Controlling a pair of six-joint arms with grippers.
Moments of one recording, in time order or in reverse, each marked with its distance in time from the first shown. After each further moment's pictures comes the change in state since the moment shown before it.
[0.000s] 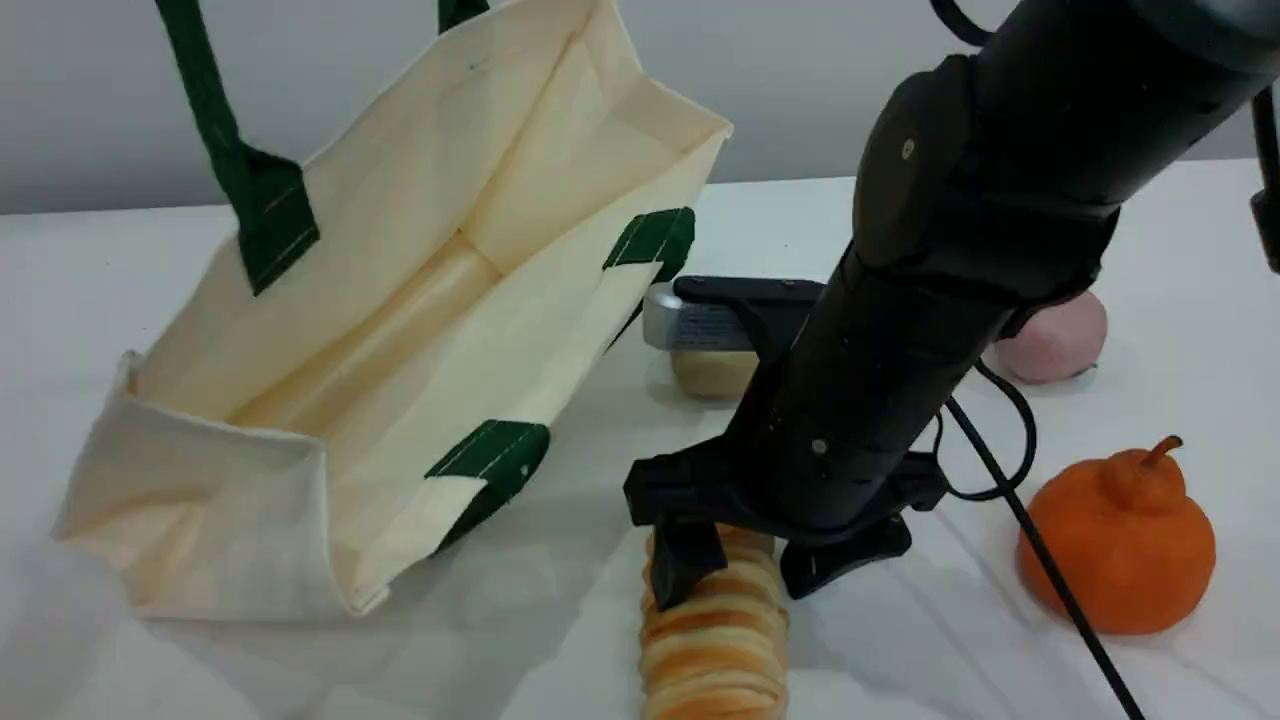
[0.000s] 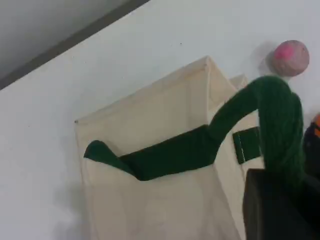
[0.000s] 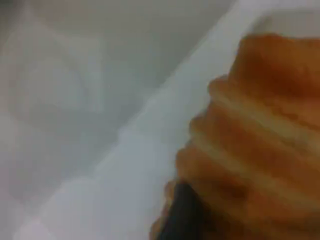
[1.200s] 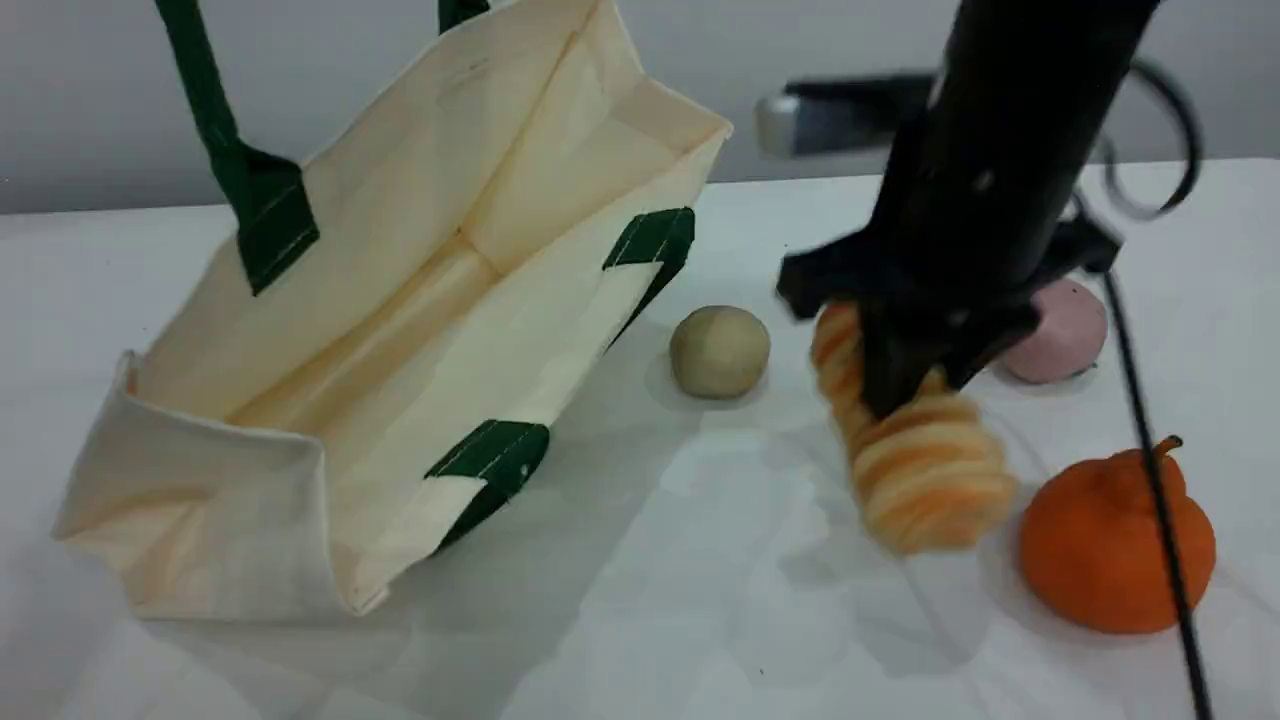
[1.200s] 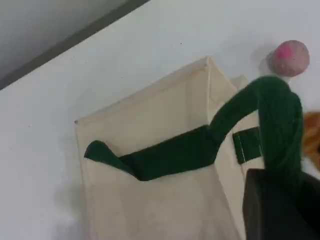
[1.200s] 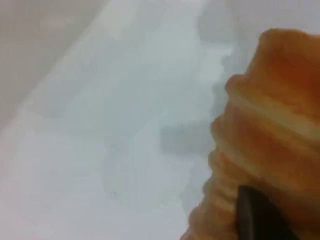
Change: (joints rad) left arm 0.000 0.000 0.000 0.000 0.000 0.000; right arm -0.157 -0.216 -0.148 -0.537 0.439 0.299
